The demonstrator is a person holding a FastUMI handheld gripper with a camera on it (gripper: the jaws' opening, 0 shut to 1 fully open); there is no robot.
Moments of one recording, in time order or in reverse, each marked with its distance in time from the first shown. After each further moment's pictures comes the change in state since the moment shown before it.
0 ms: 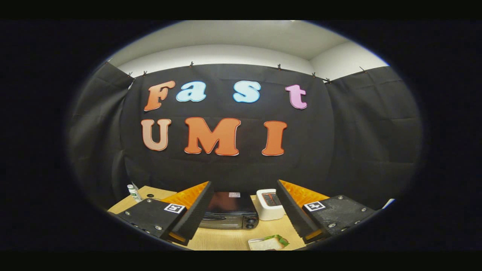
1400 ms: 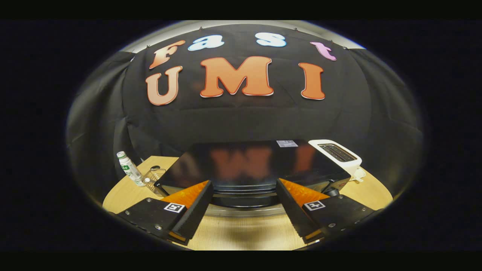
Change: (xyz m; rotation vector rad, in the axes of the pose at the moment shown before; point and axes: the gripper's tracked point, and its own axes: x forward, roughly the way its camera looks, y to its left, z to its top) arm 0.105 0.124 -0.231 0.019 0.345 0.102
